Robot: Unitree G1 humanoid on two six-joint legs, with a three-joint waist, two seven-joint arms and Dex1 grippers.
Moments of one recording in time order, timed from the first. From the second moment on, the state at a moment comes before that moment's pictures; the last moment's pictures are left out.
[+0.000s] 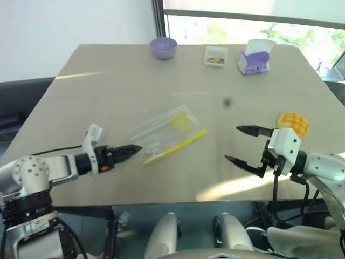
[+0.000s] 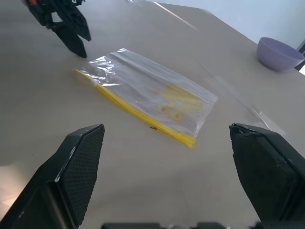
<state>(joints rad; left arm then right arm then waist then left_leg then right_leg) -0.38 0.63 0.53 0.06 -0.88 1.59 -0.54 -0.06 -0.72 -0.03 -0.59 0.40 0.33 0.82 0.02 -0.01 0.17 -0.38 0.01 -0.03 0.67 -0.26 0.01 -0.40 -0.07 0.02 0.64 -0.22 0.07</state>
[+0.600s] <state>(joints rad) -0.55 0.29 0.74 0.18 -0.97 1.59 -0.01 -0.02 -0.68 -0.03 -0.58 0.32 0.25 0.79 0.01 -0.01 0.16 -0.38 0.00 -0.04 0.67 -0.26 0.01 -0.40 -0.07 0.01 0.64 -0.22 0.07</state>
